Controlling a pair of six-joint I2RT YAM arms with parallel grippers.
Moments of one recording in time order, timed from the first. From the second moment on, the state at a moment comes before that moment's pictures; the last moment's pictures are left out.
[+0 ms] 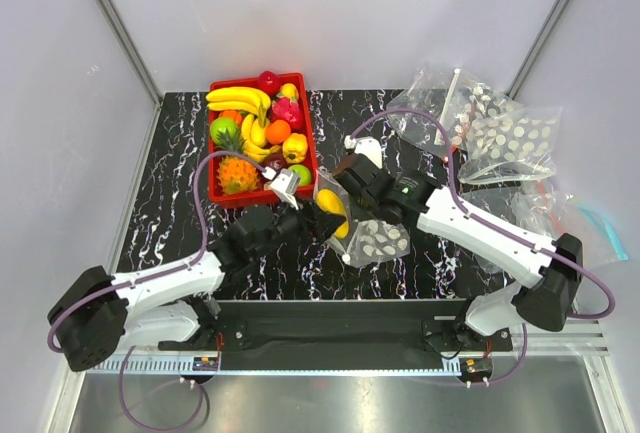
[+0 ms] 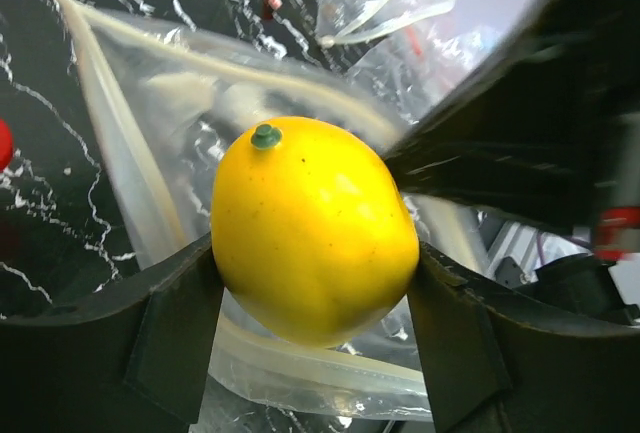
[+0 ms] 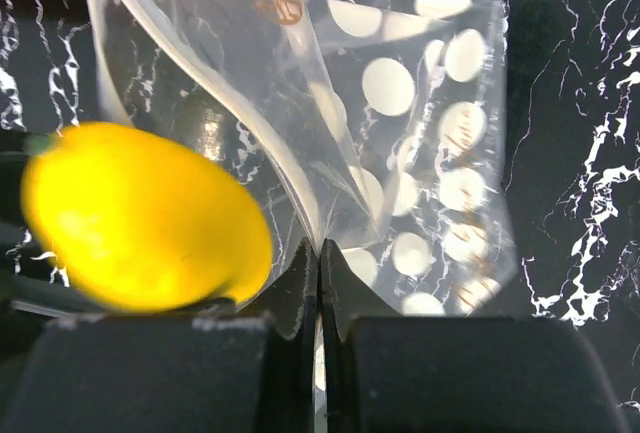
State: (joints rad) left arm -0.88 1.10 0.48 0.52 0.01 -0.58; right arm 0.96 1.45 1.39 -0.91 0.43 0.61
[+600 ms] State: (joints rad) left arm -0.89 1.07 0.81 0.03 -0.08 -0.55; right arm 0.95 1.40 1.38 -0.92 0.48 0.63
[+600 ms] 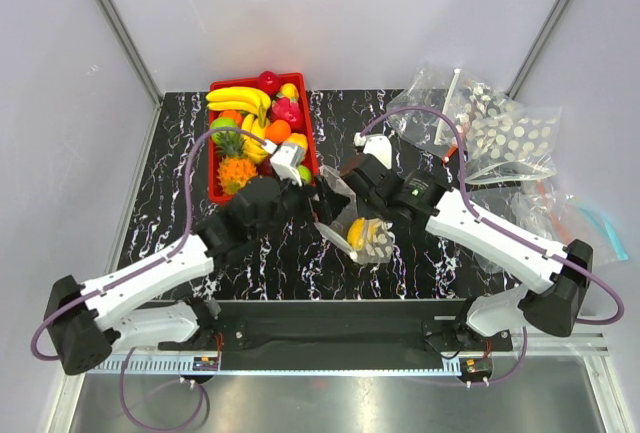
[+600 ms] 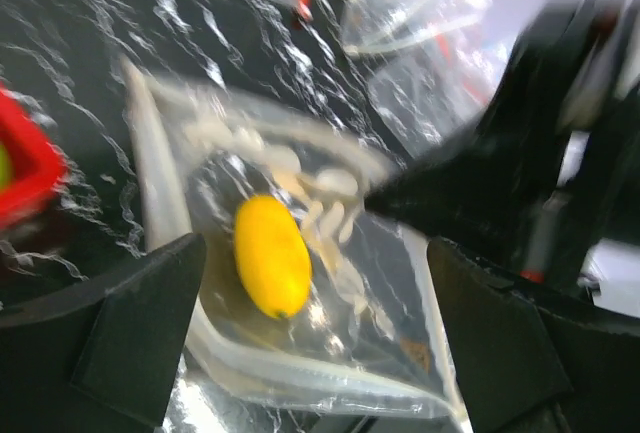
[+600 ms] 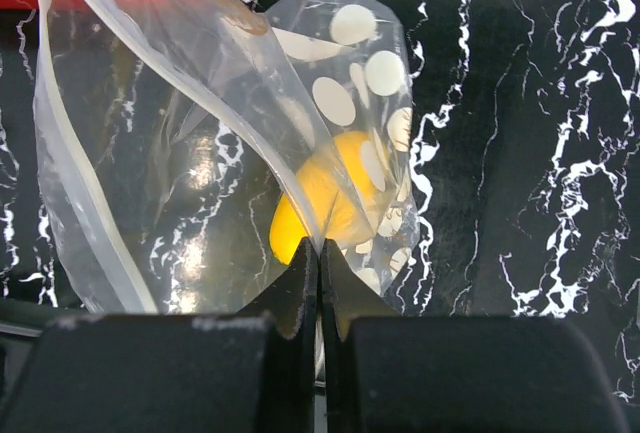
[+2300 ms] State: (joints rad) left arm -0.46 1.82 1.32 -0.45 0.02 -0.37; right arm 0.94 1.29 1.28 -0.93 0.49 0.65
